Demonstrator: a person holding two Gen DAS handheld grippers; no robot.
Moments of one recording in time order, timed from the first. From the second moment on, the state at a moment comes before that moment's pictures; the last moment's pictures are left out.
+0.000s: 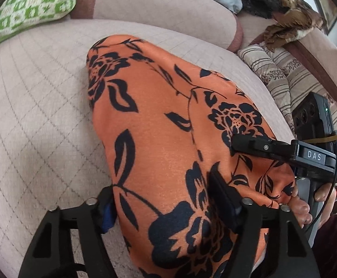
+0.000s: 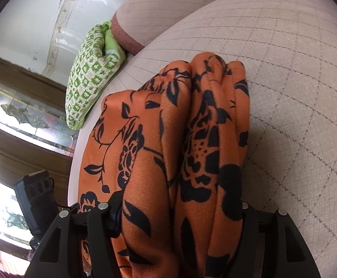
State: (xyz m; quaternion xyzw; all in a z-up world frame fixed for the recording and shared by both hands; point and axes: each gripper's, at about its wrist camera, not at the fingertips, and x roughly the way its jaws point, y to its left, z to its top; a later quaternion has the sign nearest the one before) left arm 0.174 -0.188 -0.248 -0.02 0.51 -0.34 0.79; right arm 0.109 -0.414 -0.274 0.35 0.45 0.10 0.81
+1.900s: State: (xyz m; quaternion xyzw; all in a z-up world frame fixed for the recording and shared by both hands) left arm 0.151 -0.054 -0.205 0.06 0.40 -0.16 0.90; right arm 0.066 -0.244 -0.159 0.13 0.32 0.04 0.94
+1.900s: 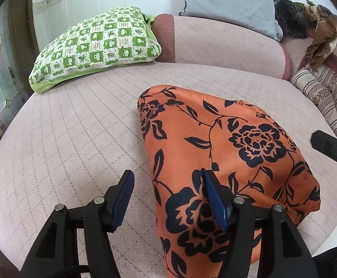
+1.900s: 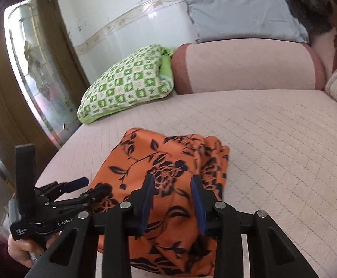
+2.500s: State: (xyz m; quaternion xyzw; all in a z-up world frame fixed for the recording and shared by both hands) left arm 0.159 -0.055 -0.218 0.07 0.42 -0.12 0.90; right arm 0.134 -0.237 -0.210 0.16 0.43 0.04 0.89
